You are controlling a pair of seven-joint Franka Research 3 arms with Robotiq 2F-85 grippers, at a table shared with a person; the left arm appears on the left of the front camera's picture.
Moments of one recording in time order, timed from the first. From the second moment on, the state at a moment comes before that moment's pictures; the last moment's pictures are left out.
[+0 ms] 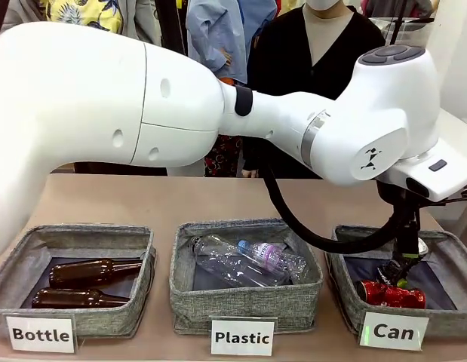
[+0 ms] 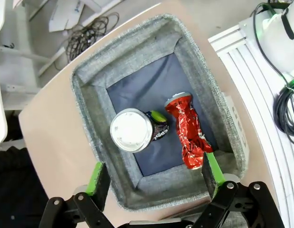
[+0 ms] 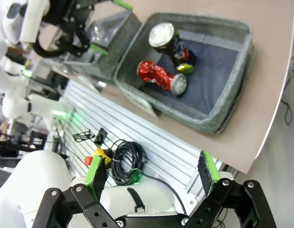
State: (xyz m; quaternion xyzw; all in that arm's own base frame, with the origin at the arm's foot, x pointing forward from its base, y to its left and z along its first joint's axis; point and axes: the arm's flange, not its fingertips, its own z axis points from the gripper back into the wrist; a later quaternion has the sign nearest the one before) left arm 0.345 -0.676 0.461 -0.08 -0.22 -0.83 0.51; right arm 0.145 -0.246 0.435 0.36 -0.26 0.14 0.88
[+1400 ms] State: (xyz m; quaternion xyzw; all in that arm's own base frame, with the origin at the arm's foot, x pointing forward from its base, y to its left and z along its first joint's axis) left arm 0.317 -0.064 0.520 -0.44 -0.23 -0.41 0.76; right arm 0.379 0.018 0.430 0.54 -0.09 0.02 0.84
